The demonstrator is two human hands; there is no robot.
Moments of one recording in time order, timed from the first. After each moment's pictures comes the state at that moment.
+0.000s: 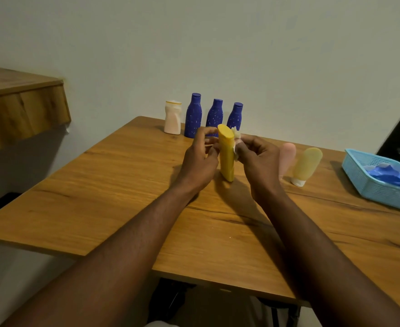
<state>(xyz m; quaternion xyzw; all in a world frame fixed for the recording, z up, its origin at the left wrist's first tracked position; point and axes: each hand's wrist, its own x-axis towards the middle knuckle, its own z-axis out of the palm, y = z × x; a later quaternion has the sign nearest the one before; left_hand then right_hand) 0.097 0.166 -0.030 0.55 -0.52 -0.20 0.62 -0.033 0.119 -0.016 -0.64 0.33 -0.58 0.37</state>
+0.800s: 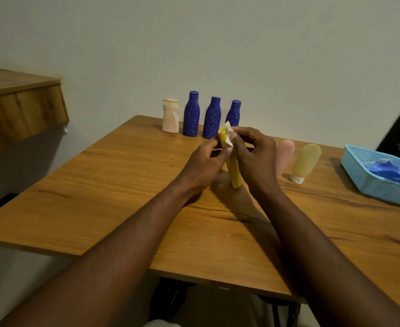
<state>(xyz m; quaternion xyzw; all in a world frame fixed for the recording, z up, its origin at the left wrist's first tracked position) 0.087 0.171 -0.026 0.53 -0.55 -0.29 0.57 -0.029 0.119 -0.012 -0.69 0.32 -0.59 0.26</state>
